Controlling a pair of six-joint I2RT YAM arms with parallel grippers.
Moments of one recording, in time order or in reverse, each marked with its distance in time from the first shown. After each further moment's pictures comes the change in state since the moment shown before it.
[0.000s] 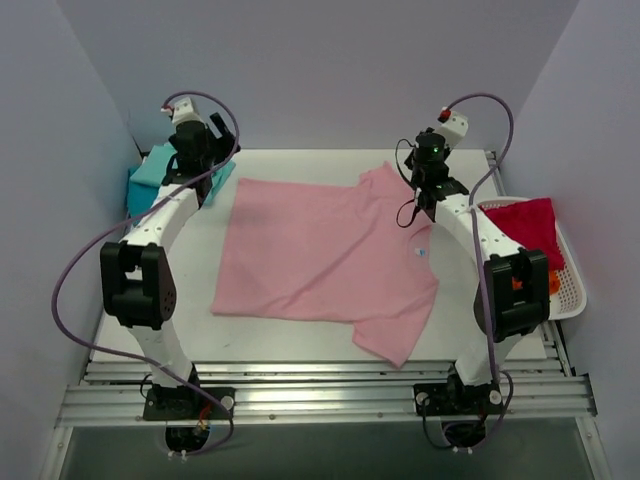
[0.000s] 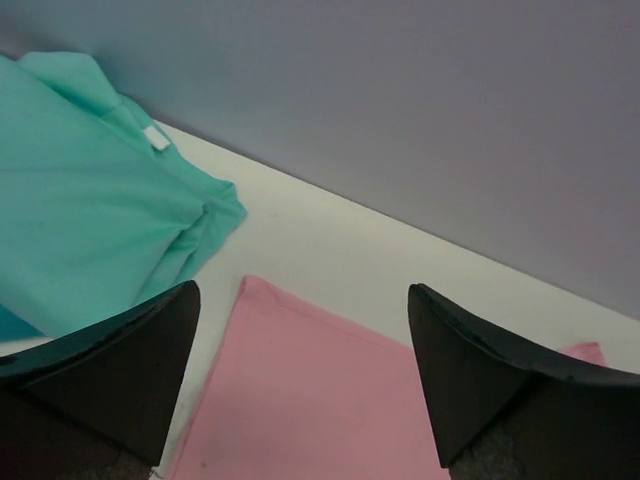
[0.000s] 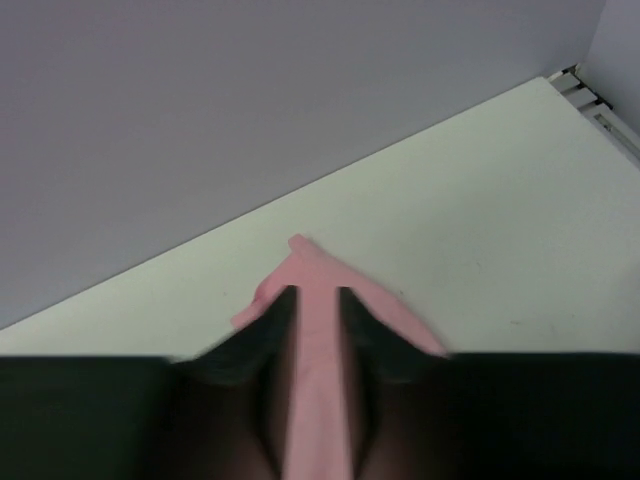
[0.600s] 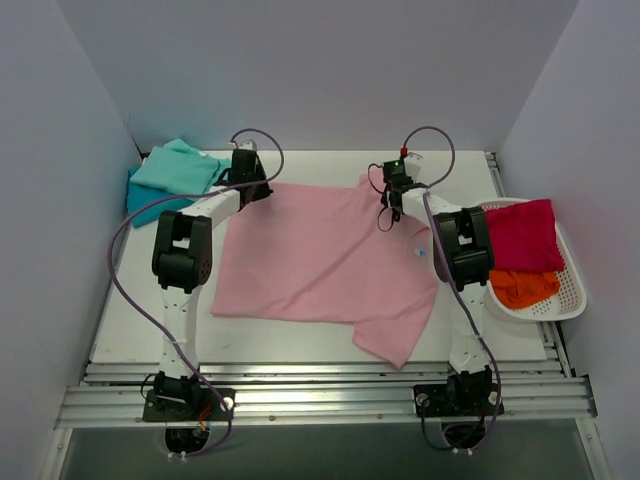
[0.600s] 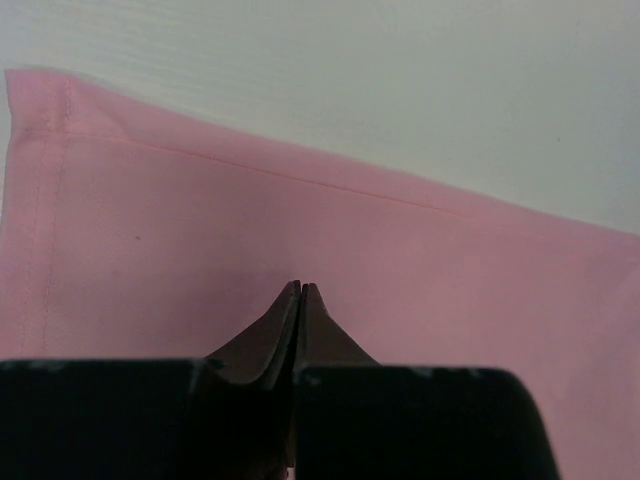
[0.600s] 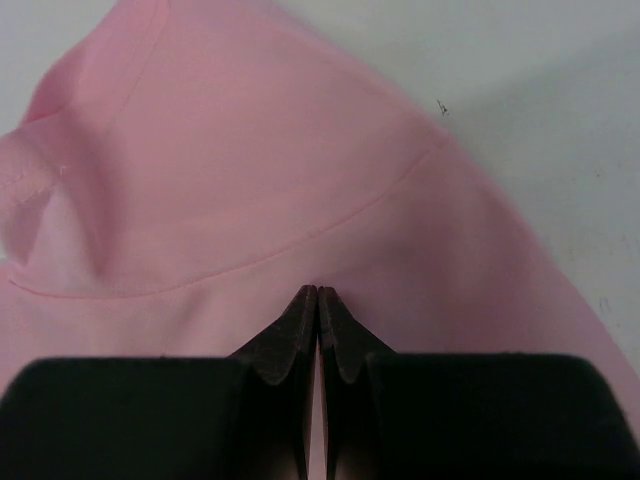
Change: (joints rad) left arm -0.133 0.460 0.200 -0.143 0.212 -0.010; right arm -0.002 0.504 0.206 -0.251 -0.131 0.086
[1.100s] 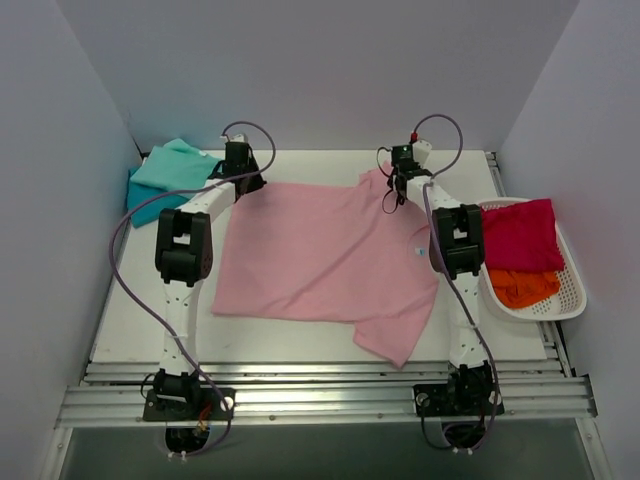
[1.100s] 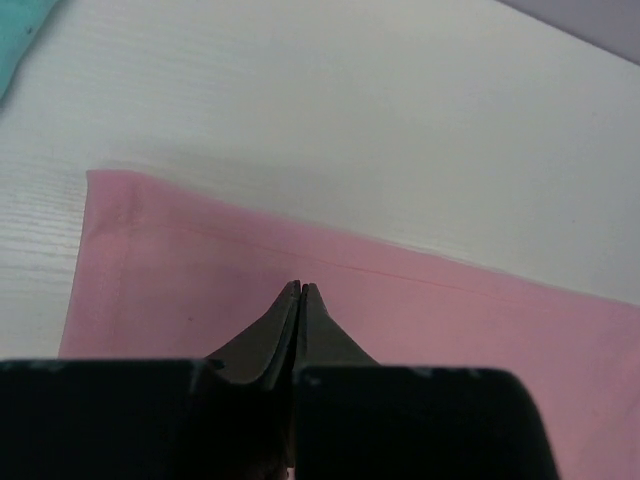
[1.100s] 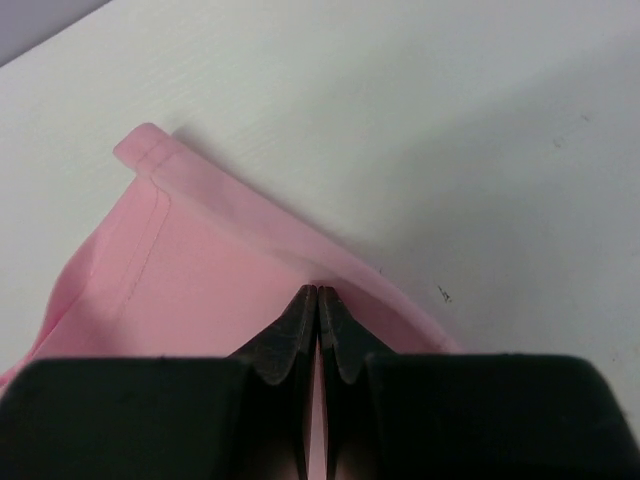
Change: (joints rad) left arm 0.043 0.094 0.188 -0.050 -0.009 -0.008; right arm -0.059 0.224 0.363 -0.068 -0.011 0.020
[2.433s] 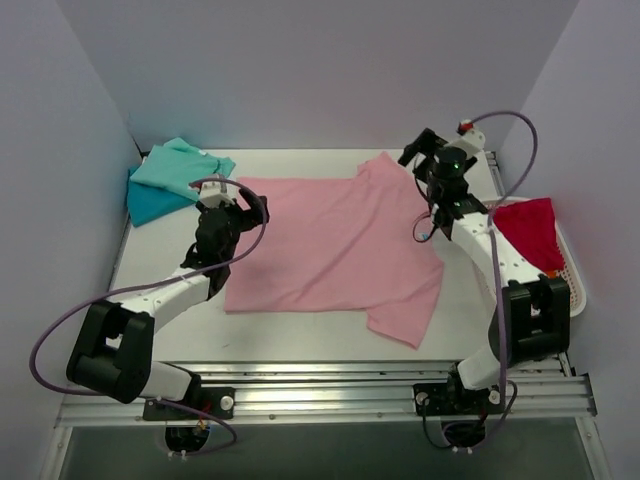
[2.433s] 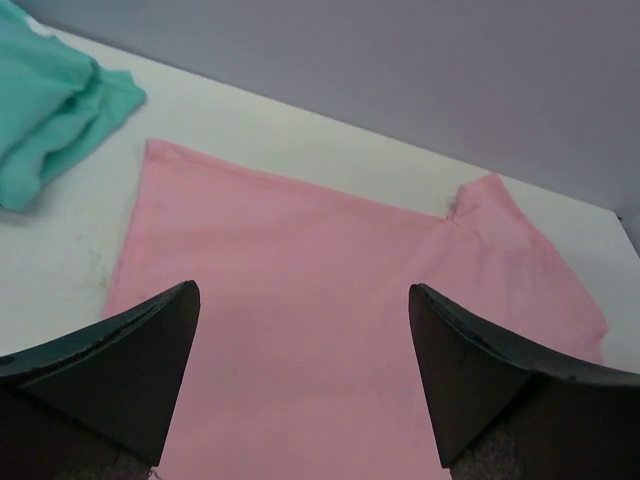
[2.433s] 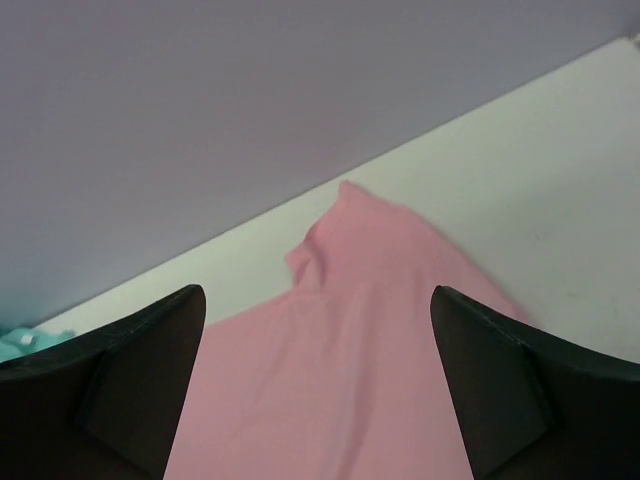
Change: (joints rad) left arm -0.170 -0.996 -1.192 0.733 -0.279 0.036; right arm 0.046 -0.867 -0.697 0.356 0.007 0.007
